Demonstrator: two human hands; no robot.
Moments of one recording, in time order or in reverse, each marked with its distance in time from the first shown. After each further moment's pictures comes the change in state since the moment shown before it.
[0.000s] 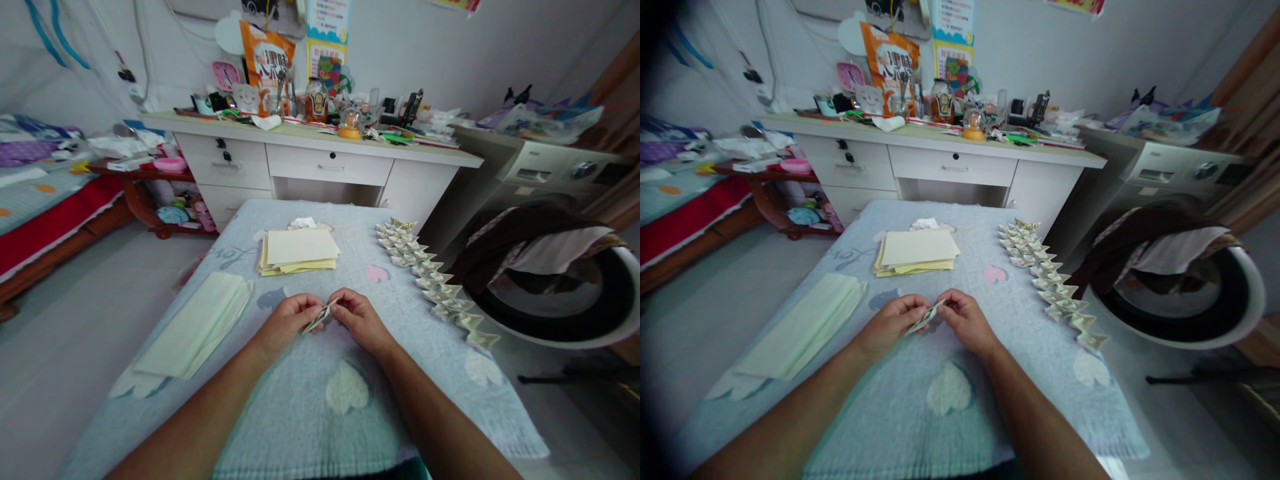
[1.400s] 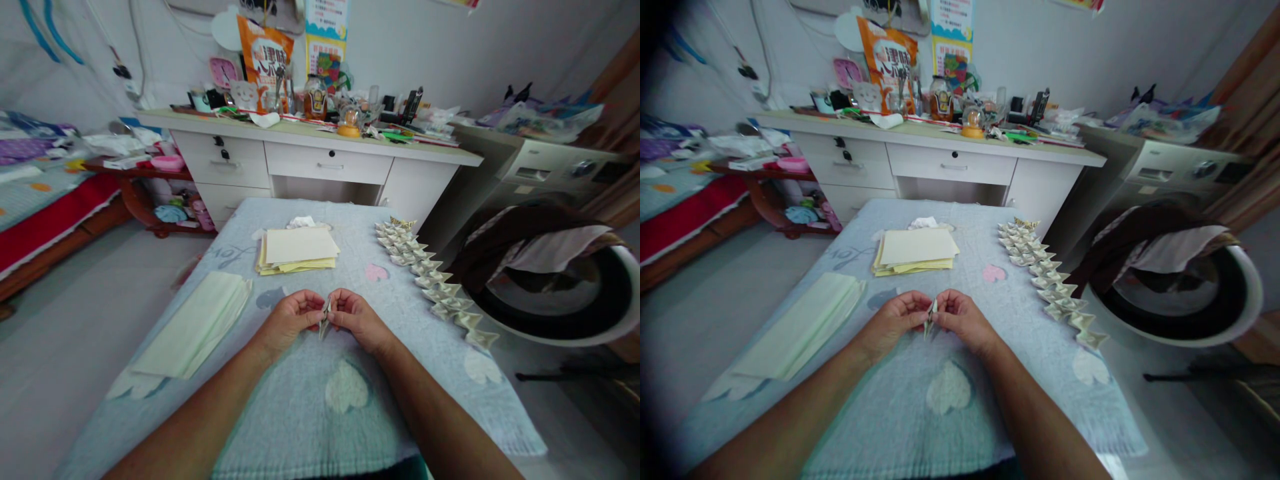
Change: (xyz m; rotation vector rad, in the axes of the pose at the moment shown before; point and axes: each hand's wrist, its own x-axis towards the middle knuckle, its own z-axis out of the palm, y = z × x) left_hand -0.001 -0.003 0.002 -0.030 0.030 0.011; right_hand 0.001 -0.003 0.002 0.284 -0.092 0.164
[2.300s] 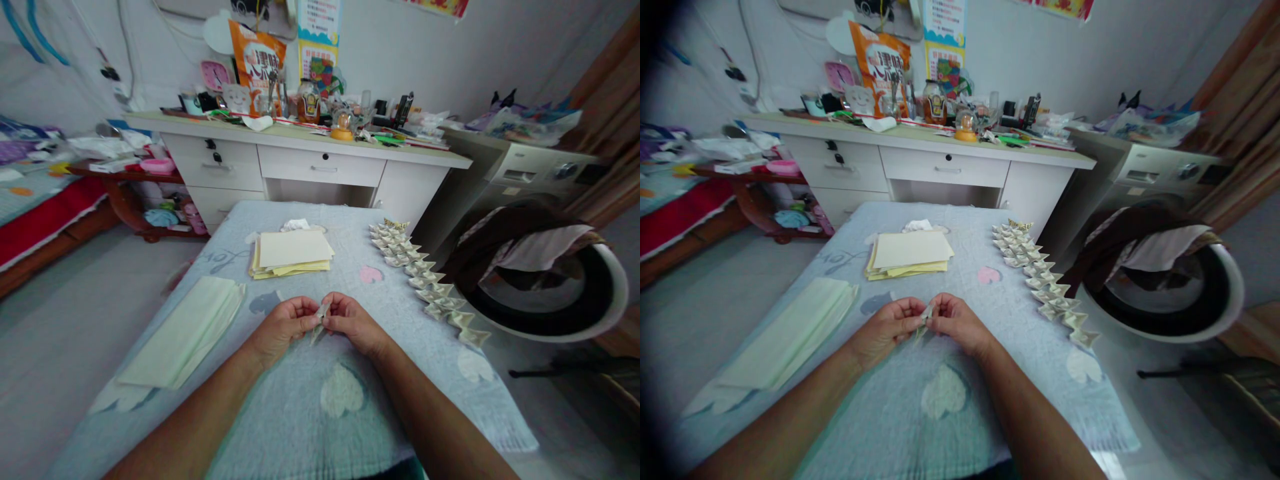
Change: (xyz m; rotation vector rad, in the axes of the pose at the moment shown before) left_hand -0.001 0.004 0.001 -0.098 -0.039 -0.110; right_hand -0.001 0.001 0.000 0.041 -0.019 0.041
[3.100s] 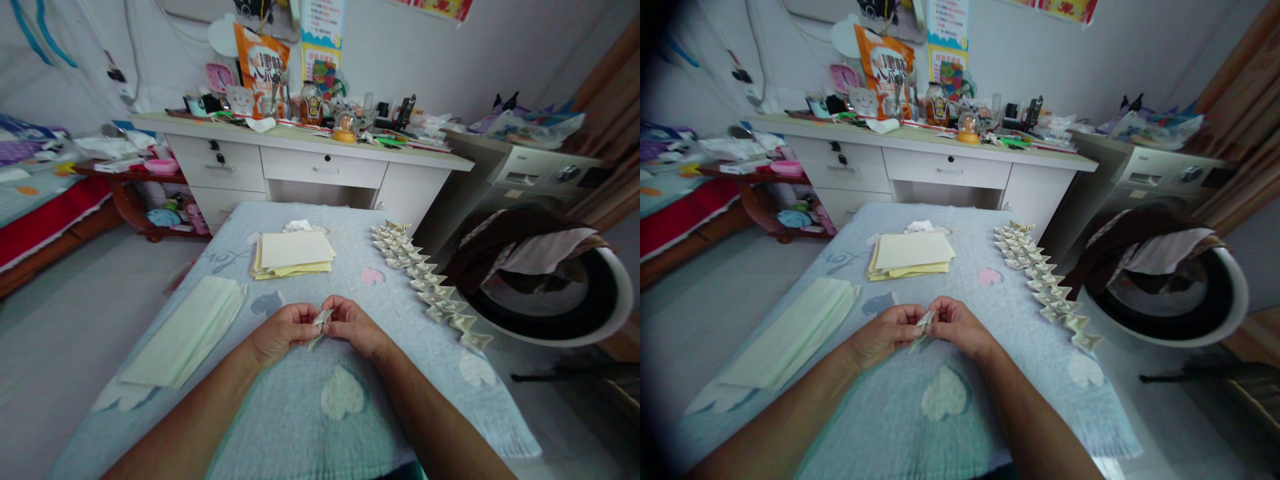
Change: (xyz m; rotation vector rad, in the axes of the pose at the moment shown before) left_hand -0.002 0.004 -0.005 0.043 -0.150 -0.090; right_hand -0.003 -0.004 0.002 0.028 -0.037 0.055
